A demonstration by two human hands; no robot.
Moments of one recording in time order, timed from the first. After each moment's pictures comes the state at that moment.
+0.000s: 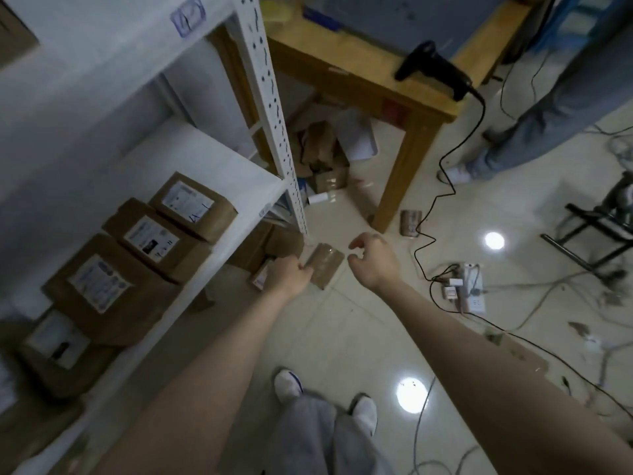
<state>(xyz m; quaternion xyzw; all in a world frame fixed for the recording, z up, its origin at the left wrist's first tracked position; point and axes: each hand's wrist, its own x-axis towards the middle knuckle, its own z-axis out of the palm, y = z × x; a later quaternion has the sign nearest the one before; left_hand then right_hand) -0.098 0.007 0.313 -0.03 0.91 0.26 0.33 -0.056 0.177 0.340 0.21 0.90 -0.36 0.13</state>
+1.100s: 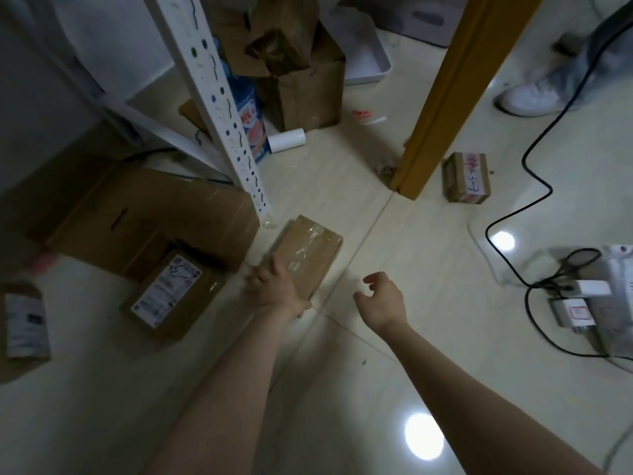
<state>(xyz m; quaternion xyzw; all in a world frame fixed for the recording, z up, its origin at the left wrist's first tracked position) -0.216 0.070 -0.319 -0.02 0.95 0.06 0.30 -0.127 0.224 -0.282 0.36 0.82 -0.42 0.17</state>
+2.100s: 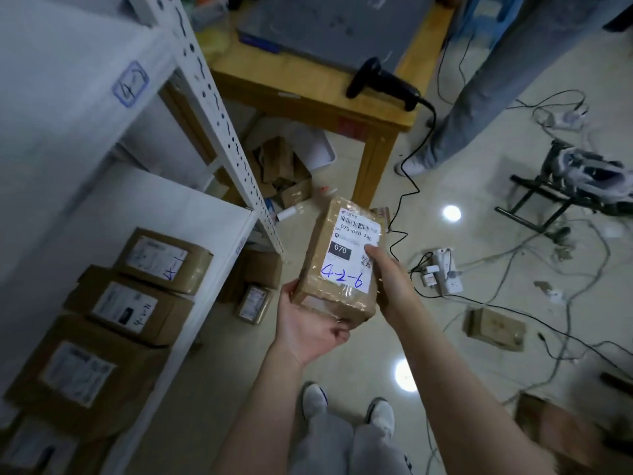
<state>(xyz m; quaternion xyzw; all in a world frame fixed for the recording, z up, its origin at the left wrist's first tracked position) -0.087 0.023 0.360 -0.26 0.24 0.73 0.58 -0.049 0.179 0.387 0.47 0.47 -0.75 0.01</state>
